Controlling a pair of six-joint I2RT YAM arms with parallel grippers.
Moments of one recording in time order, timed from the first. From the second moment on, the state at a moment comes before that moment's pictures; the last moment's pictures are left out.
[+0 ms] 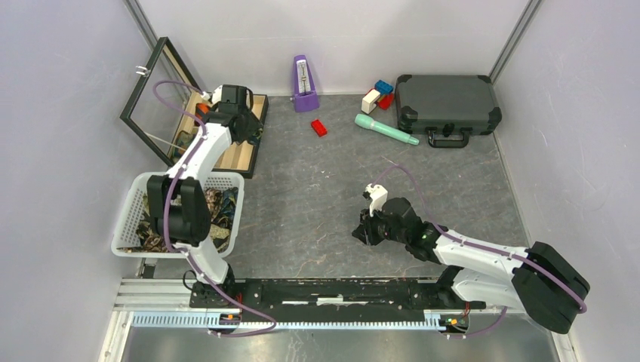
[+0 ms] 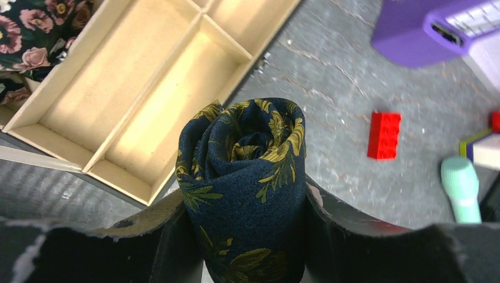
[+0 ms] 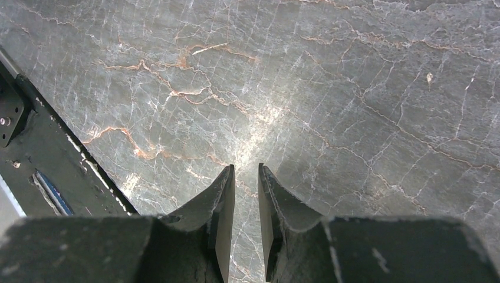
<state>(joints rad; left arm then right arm) -0.15 1.72 1.47 -0.56 -0.23 -0.71 0.83 1.10 0.35 0.15 -0.12 0.39</state>
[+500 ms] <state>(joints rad) -0.03 1.82 1.48 -0.46 -0.41 -0.90 0.83 1.11 0.34 0.16 -0.14 0.39</state>
